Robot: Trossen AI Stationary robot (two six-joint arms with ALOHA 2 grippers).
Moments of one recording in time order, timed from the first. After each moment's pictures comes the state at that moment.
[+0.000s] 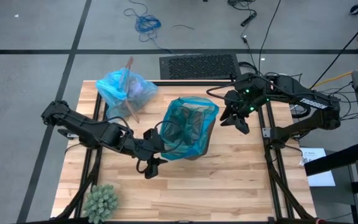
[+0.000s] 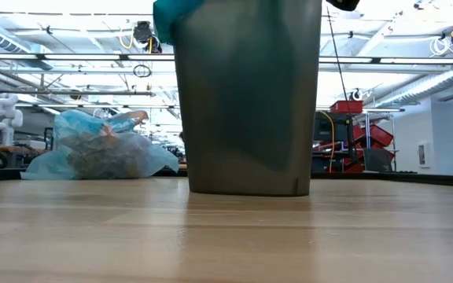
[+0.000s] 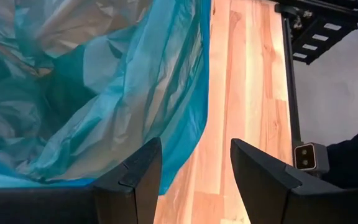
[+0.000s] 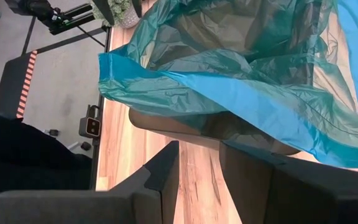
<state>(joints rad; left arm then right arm) -0.40 1.43 1.39 -0.75 -0.21 -0.48 -0.18 1.24 1.56 -1.15 -0.37 0.15</state>
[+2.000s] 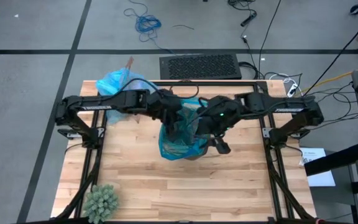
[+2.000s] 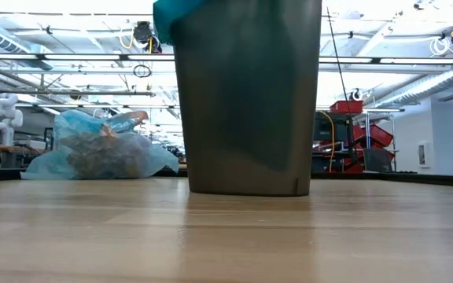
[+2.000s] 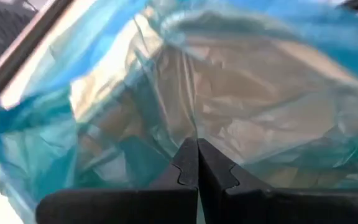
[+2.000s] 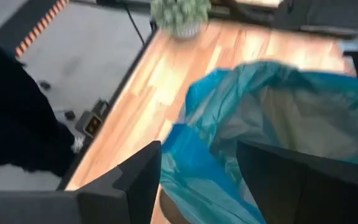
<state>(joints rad) 0.08 1.56 1.58 -0.75 0.01 -0.22 0.07 1.49 1.66 -0.91 -0.31 -0.11</state>
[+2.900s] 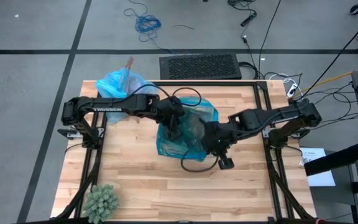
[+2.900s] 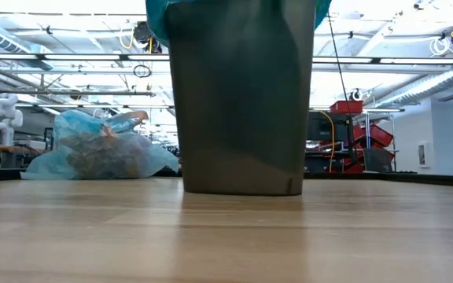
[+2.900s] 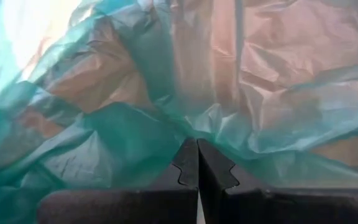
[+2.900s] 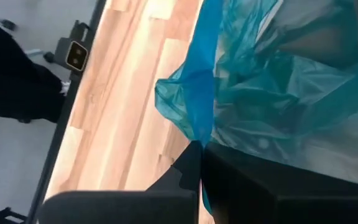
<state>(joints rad) 0.08 1.66 1.58 -0.85 -0.03 -0.24 0.24 1.55 1.63 -1.12 -0.13 0.05</state>
